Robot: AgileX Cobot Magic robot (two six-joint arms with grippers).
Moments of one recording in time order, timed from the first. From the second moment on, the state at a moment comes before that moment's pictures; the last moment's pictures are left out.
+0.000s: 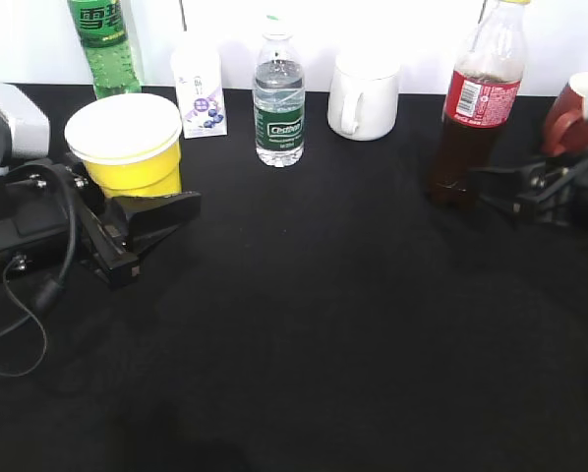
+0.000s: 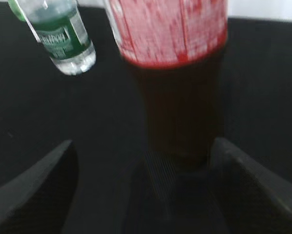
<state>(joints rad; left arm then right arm) -0.34 1.52 -0.42 0.69 -0.90 -0.40 -0.03 1.64 -0.54 -0.89 -0.84 0.67</state>
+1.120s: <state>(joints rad) -0.34 1.52 -0.42 0.69 -0.90 -0.40 0.04 1.91 -0.82 -0.79 -0.92 0.53</state>
